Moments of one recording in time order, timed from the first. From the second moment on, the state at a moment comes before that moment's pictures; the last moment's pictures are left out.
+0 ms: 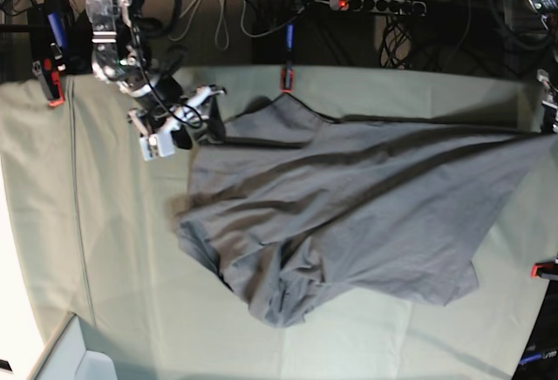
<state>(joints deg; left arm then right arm) 13.6 -16.7 -48.1 72.1 -57.4 -12.8 31.2 -13.3 5.5 2.1 76.3 13.7 25.6 -14.4</state>
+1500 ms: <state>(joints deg) 13.5 -17.9 -47.8 72.5 -57.4 -12.9 31.8 -19.4 6.7 6.2 78.5 14.0 26.3 -14.1</state>
